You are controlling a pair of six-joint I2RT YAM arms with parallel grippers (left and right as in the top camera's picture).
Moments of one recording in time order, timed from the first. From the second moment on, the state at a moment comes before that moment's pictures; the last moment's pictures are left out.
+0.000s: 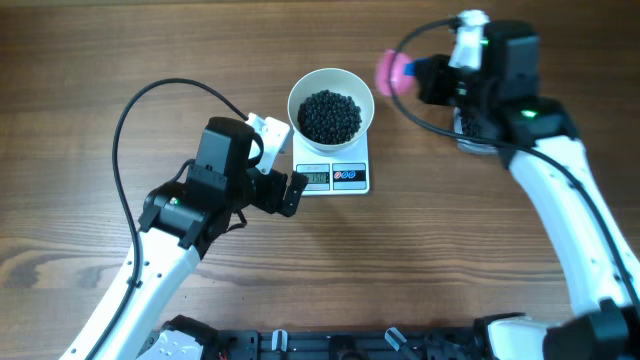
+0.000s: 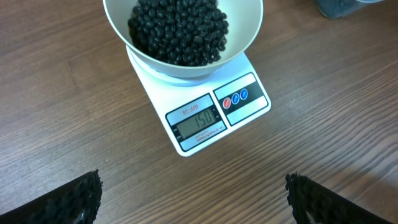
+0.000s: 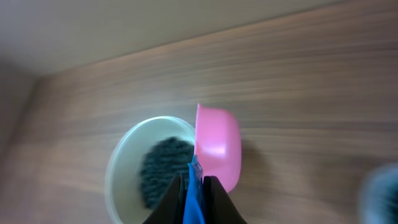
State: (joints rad) left arm -0.40 1.17 0.97 -0.69 0.17 0.01; right arm 0.13 1.47 1.30 -0.50 -0.26 0.34
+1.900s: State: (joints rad) left arm -0.40 1.17 0.97 -0.69 0.17 0.01; right arm -0.03 1.51 1.30 -0.85 0.18 -0.11
